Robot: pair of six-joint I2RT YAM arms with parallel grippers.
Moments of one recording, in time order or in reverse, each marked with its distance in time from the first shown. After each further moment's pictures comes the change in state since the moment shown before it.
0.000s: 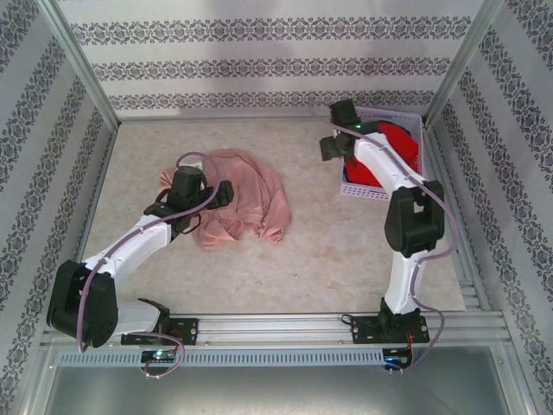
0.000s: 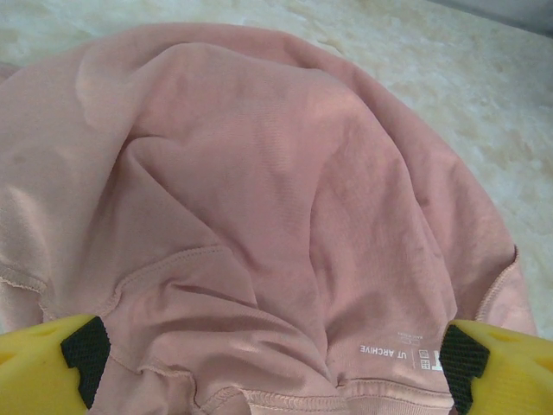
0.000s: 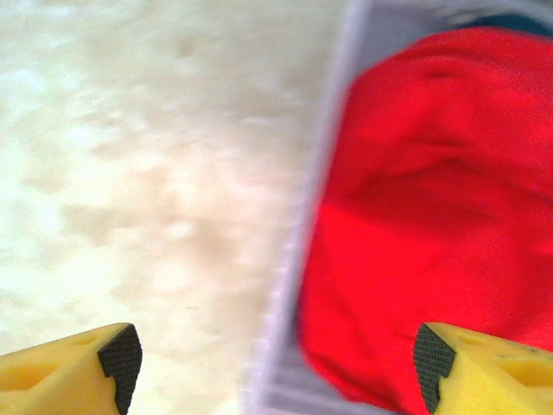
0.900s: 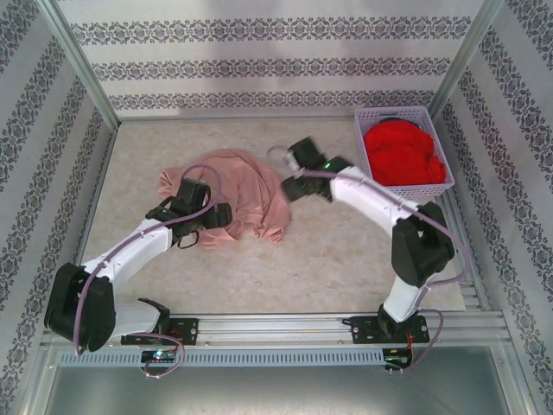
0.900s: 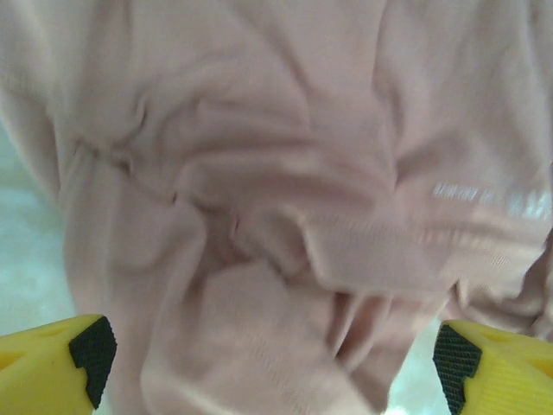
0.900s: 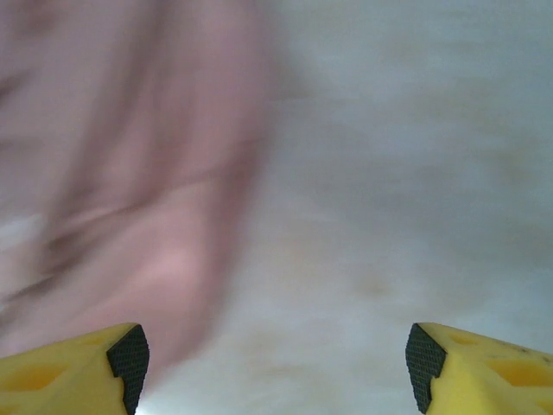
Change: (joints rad) left arm -0.034 -0.043 -0.051 -0.283 0.032 -0.039; right arm 0.381 -0.267 -0.381 0.101 -0.121 -0.030
